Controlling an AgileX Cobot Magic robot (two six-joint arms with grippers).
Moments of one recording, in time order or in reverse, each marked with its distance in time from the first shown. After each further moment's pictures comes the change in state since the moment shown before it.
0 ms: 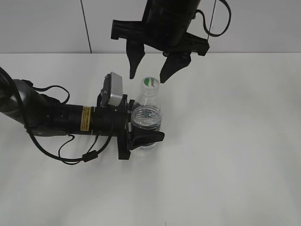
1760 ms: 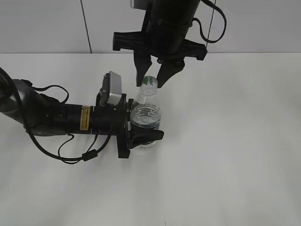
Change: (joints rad) left arm 0.004 0.000 0.000 -0.007 -0.001 -0.003; right arm 0.000 0.037 0.000 -0.016 0.002 -0.042
